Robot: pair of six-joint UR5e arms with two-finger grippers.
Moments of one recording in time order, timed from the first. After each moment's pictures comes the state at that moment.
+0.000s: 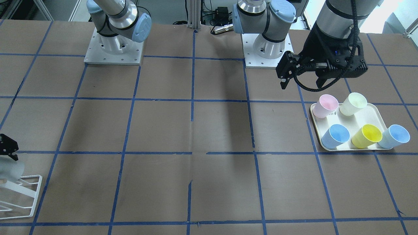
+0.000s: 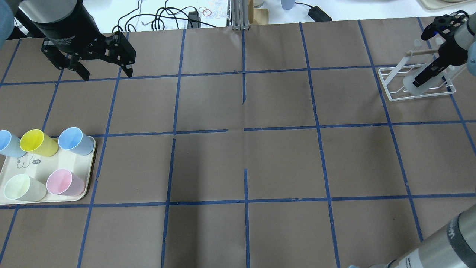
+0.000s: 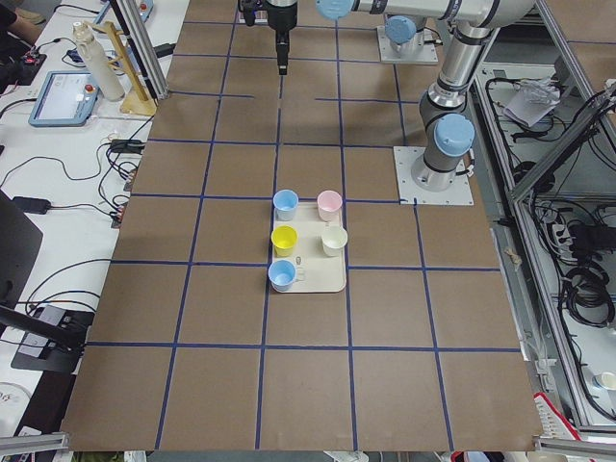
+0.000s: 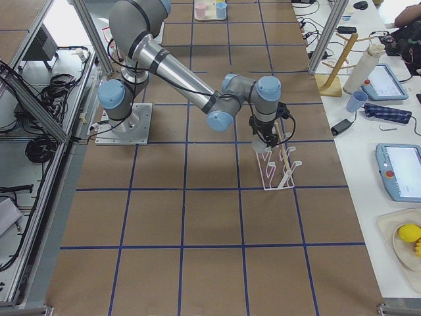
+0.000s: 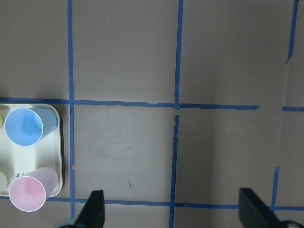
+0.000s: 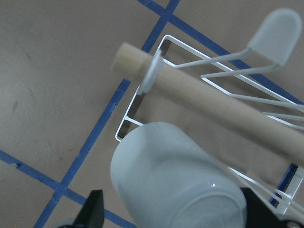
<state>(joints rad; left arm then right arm) -1.52 -1.60 -1.46 -1.63 1.59 0.00 1.08 -1.14 1.59 -2.14 -1.53 -1.06</state>
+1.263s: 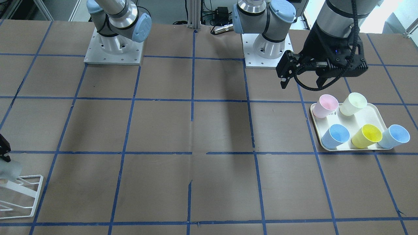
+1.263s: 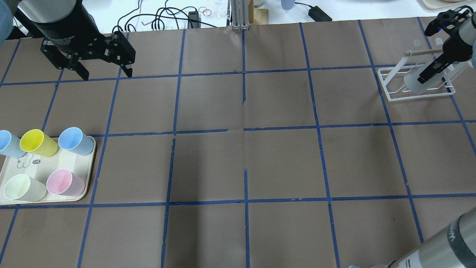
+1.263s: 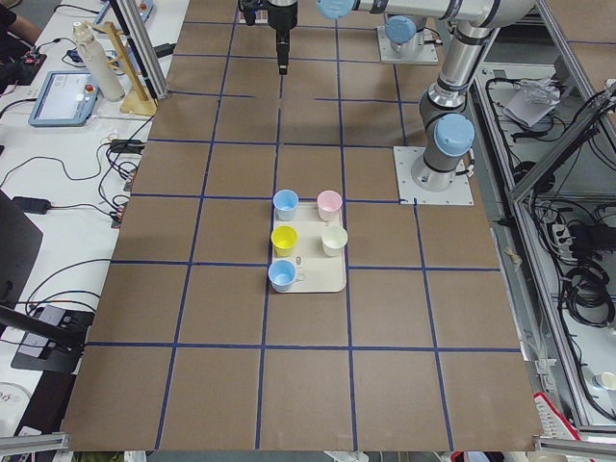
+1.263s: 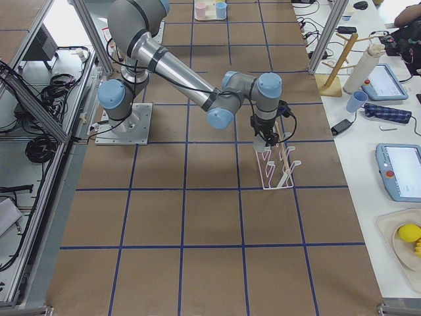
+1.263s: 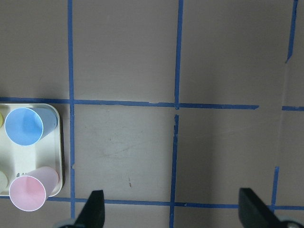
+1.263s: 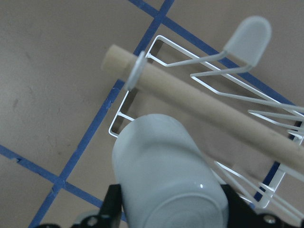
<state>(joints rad) -1.52 -1.60 -1.45 -1.63 1.59 0.00 1.08 -1.16 1.56 -2.09 -1.55 -1.06</state>
